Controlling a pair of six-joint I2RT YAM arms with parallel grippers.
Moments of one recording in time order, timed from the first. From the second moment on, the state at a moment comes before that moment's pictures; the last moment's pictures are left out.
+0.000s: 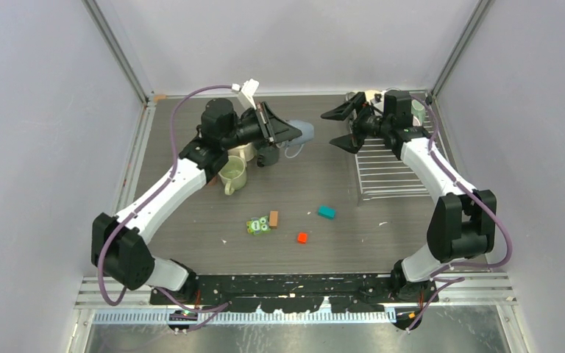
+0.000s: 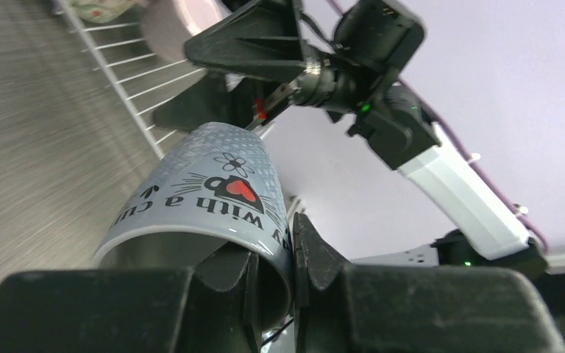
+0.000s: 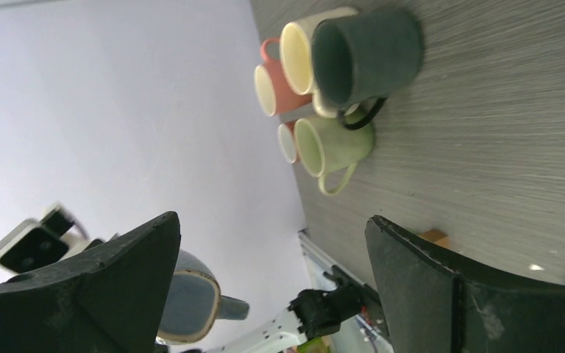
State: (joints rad) left arm -0.52 1.42 1.20 0.17 0.60 -0.98; right arm 0.15 1.56 1.23 -0.18 -0.72 1.19
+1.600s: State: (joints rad) left arm -0.58 1.76 1.66 -0.96 -0.06 -0.28; right arm 0.18 1.48 1.29 -0.56 -0.36 0.82
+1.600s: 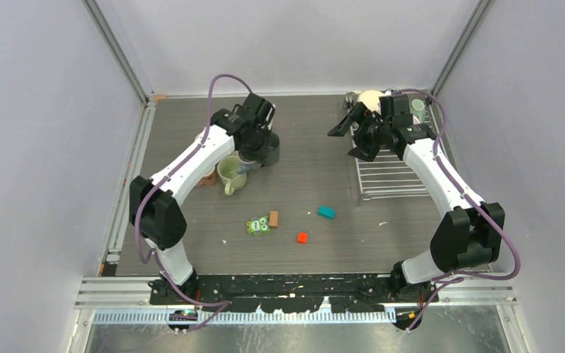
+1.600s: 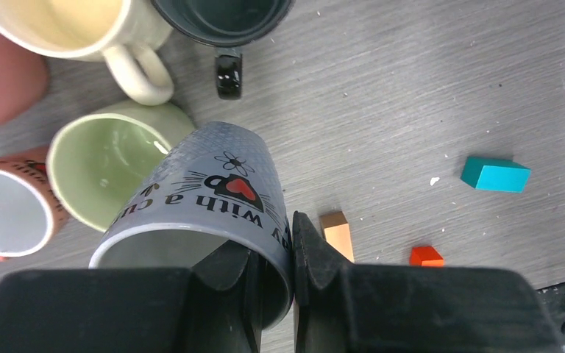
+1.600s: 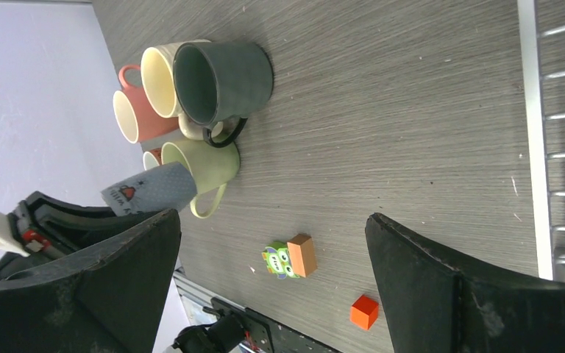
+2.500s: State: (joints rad) left arm -0.44 1.80 1.75 -1.07 -0.08 -0.20; right arm 0.22 1.48 1.30 -0.56 -0.36 0.82
